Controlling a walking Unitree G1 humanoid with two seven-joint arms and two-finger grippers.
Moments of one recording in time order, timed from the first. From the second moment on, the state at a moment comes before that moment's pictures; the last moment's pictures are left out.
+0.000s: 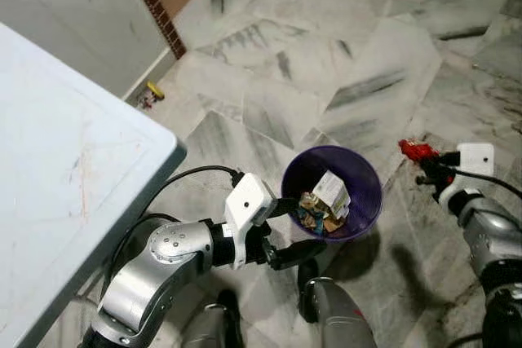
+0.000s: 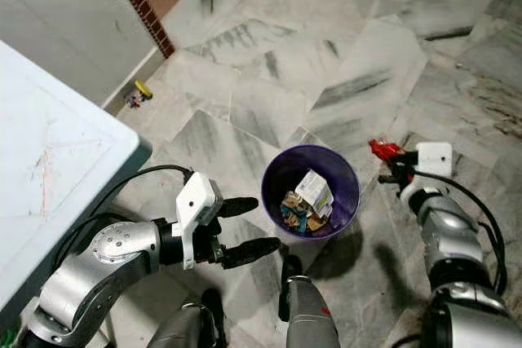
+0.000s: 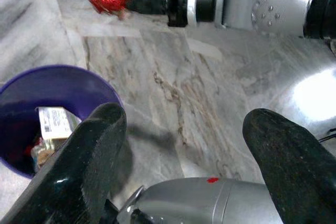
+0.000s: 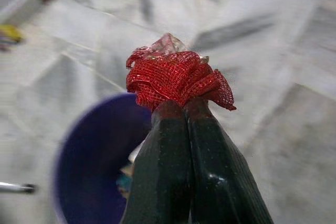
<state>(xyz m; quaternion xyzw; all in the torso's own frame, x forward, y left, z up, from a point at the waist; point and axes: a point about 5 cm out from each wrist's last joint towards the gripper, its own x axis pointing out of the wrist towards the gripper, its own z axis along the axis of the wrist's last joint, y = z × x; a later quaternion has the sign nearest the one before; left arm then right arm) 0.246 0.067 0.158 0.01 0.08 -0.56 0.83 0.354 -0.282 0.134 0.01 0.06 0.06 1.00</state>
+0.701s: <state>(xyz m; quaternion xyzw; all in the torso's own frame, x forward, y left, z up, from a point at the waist) 0.246 0.066 0.166 0.01 0.08 -0.55 0.83 0.354 -0.223 0.104 0.09 0.12 0.23 0.96</state>
